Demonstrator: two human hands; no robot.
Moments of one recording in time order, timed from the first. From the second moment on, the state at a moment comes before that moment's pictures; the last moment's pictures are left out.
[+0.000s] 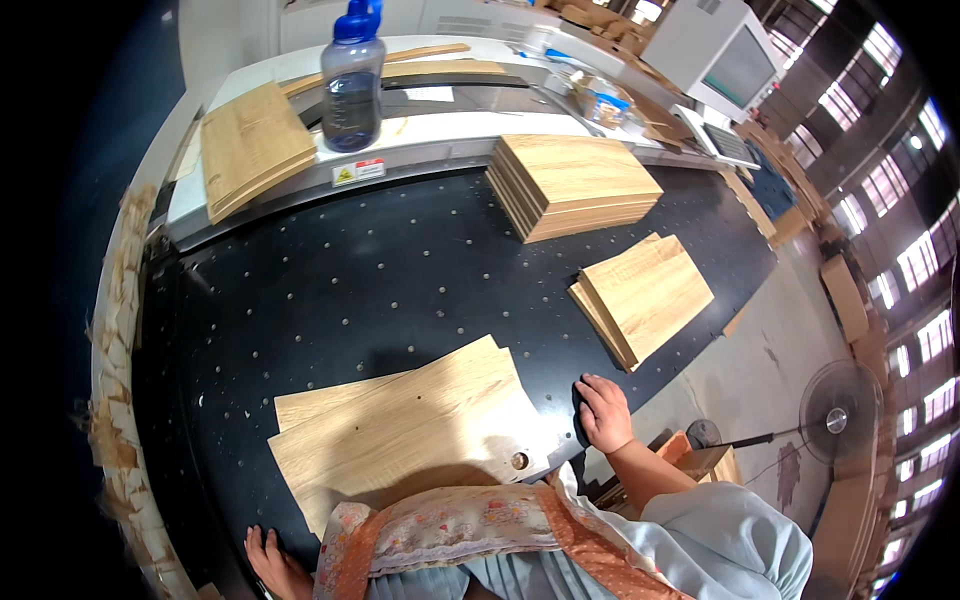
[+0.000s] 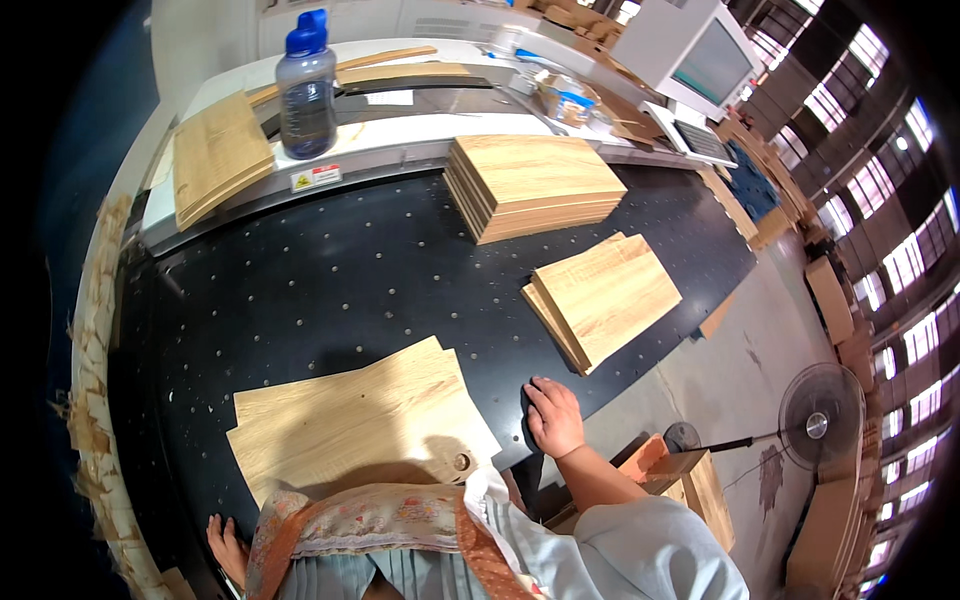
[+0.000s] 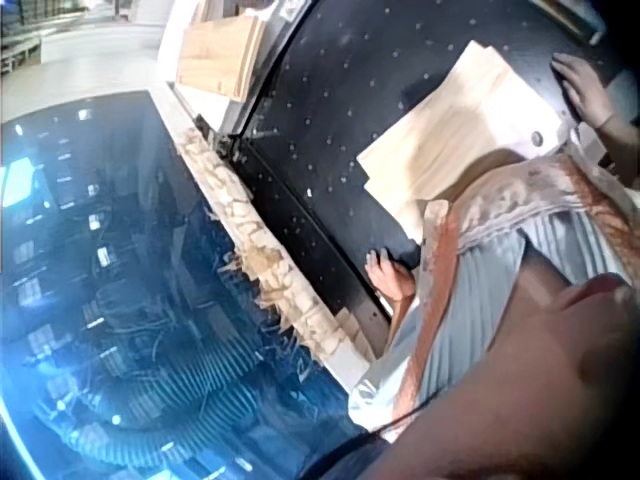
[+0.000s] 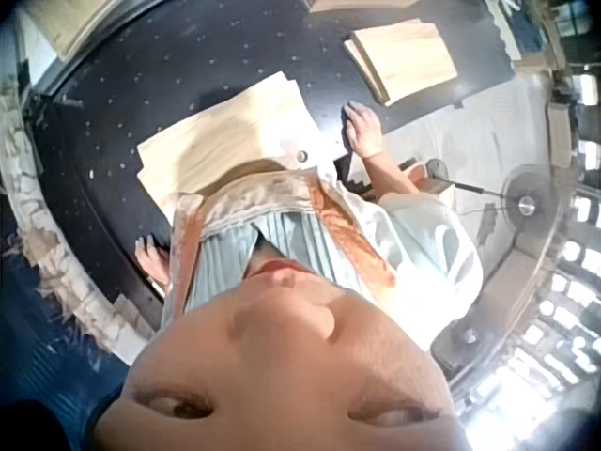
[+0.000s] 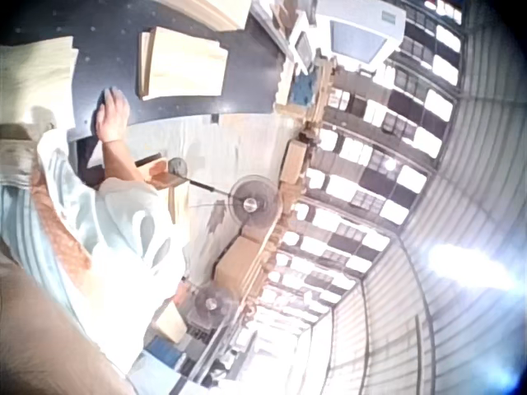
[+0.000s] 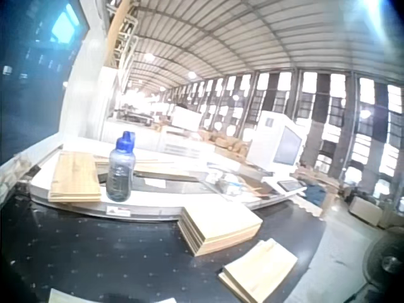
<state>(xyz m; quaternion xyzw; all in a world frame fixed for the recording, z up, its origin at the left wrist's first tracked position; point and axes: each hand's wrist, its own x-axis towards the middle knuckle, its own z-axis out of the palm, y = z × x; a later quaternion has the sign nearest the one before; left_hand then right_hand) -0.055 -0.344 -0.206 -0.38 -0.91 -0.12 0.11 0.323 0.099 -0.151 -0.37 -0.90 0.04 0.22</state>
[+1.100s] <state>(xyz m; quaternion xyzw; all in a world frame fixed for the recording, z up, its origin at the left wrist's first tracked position) -0.053 -0.361 -0.196 -0.39 -0.91 -0.10 0.10 0.311 0.107 -0.153 -0.37 -0.90 0.05 0.24</state>
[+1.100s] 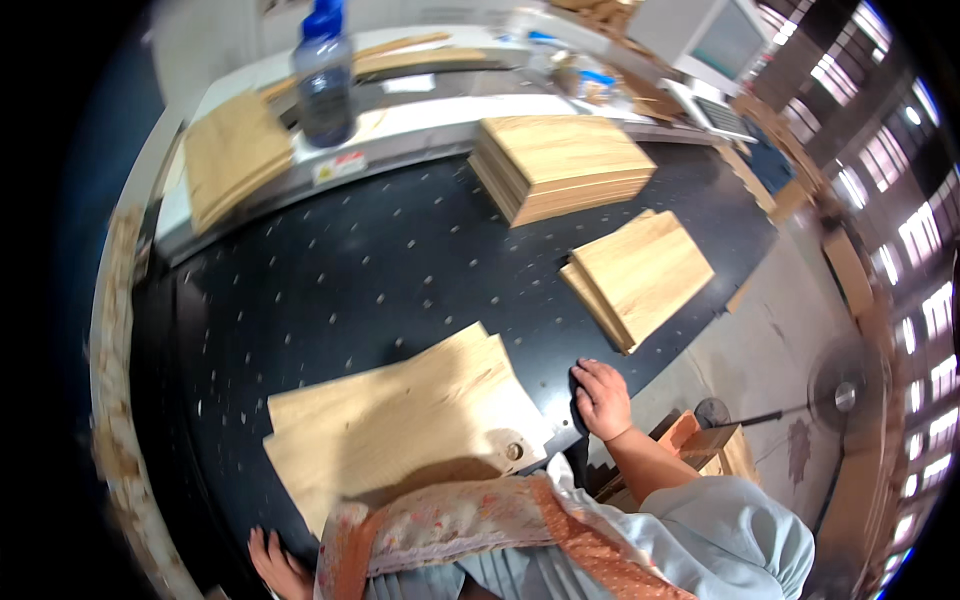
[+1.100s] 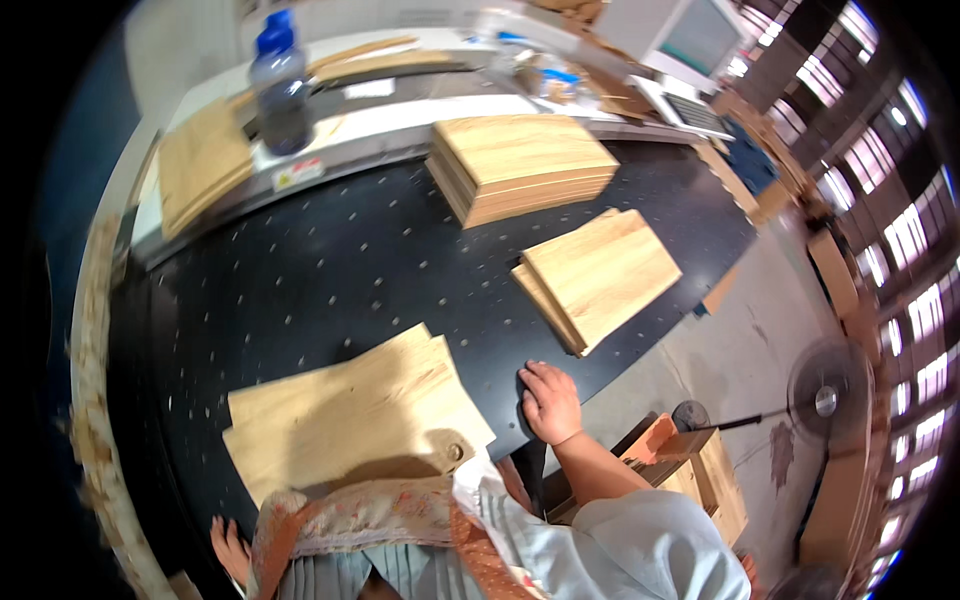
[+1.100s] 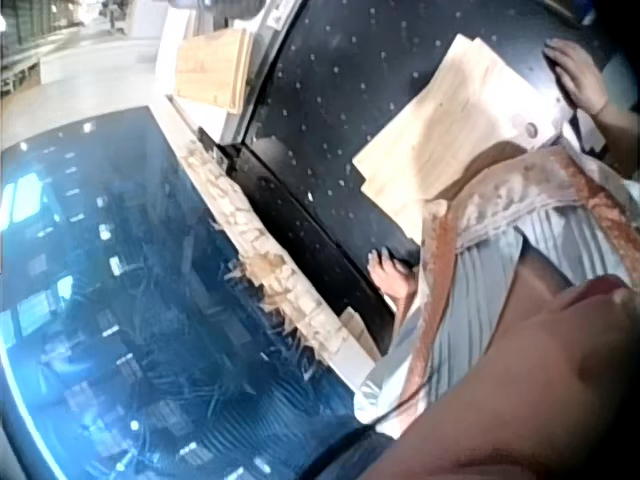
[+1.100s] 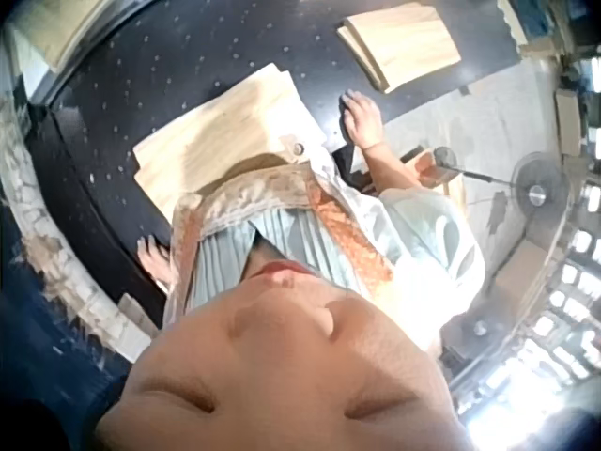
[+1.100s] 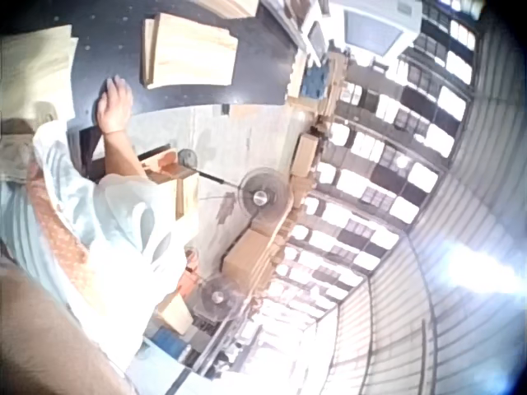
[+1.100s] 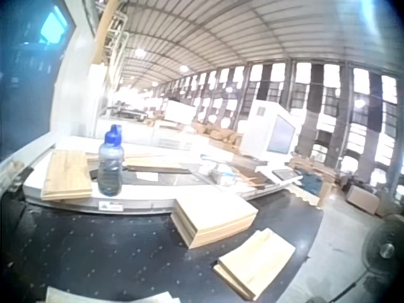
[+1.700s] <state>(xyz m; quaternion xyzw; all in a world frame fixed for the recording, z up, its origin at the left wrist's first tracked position) -0.040 -0.326 -0.167 -0.39 -0.88 -0.22 0.15 0.349 0.124 -0.181 -0.28 -0.95 0.03 0.15</state>
